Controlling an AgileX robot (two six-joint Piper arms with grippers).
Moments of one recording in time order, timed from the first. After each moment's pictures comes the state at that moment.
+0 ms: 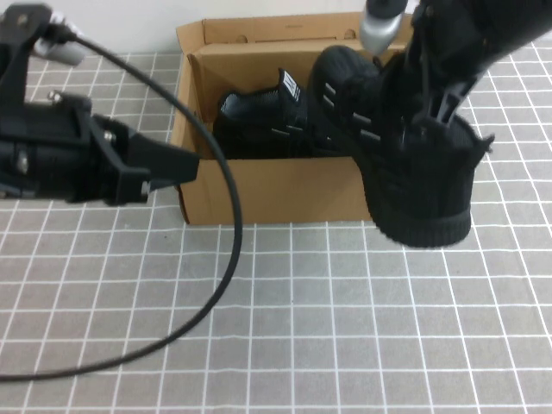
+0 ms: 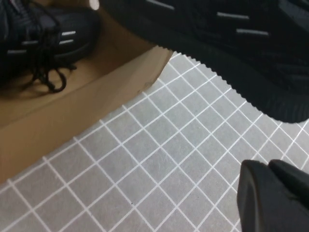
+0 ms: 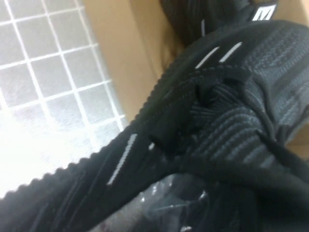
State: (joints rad) right arm 0.48 1.64 -1.75 0.12 1.06 -0.78; left arm -0.15 1.19 -1.08 -0.92 1.00 0.89
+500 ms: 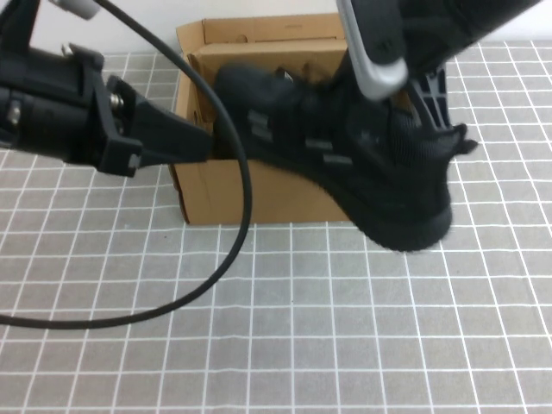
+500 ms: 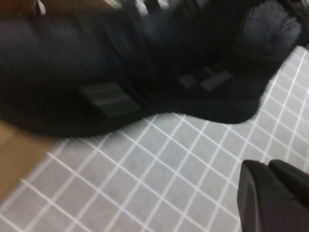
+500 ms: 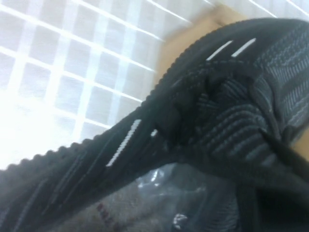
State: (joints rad) right arm 0.47 1.72 -1.88 0.43 1.19 -1.47; left arm -0.15 1.30 -1.30 -0.90 1.22 0.95
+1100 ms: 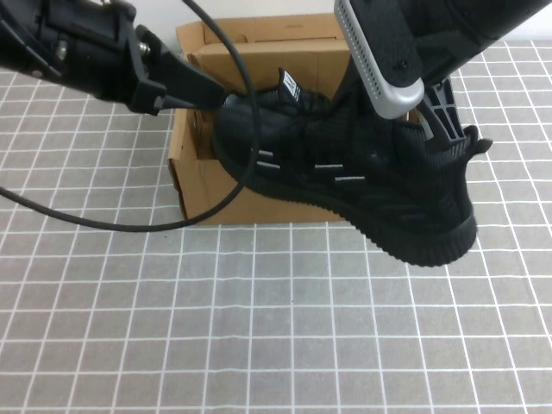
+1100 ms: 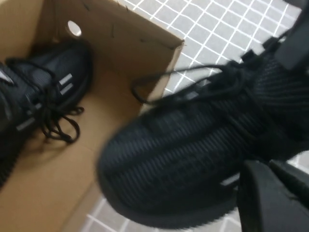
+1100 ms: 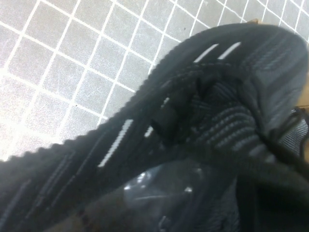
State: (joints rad) right arm 0.47 1.72 -1.88 0.46 1.26 -1.58; left arm -0.15 1.56 -1.55 -0.86 1.23 1.06
